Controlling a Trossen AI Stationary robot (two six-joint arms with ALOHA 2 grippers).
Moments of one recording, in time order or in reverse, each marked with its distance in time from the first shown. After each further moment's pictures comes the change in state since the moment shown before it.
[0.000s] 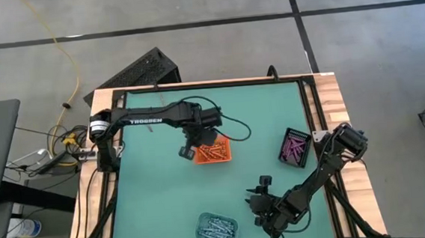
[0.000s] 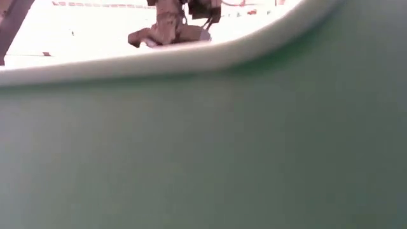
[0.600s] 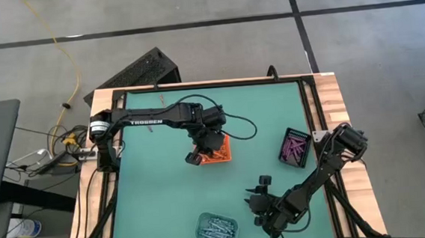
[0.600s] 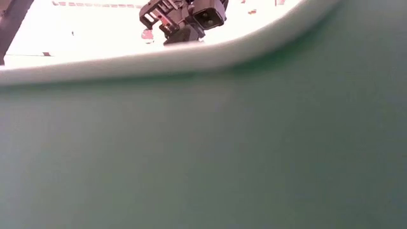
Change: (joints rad) left arm -0.022 0.000 0.001 0.210 0.409 -0.057; right arm 0.000 0.000 0.000 0.011 0.000 0.000
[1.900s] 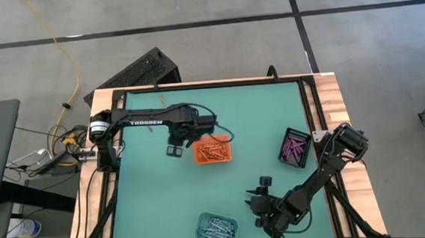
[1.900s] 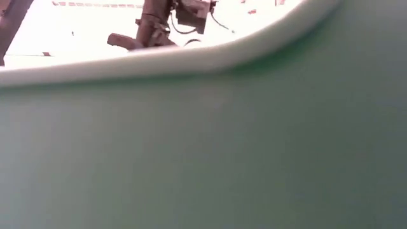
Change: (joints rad) left arm -0.009 0.000 0.000 -0.478 -0.625 -0.221; right arm 0.011 0.000 0.000 0.007 0.000 0.000
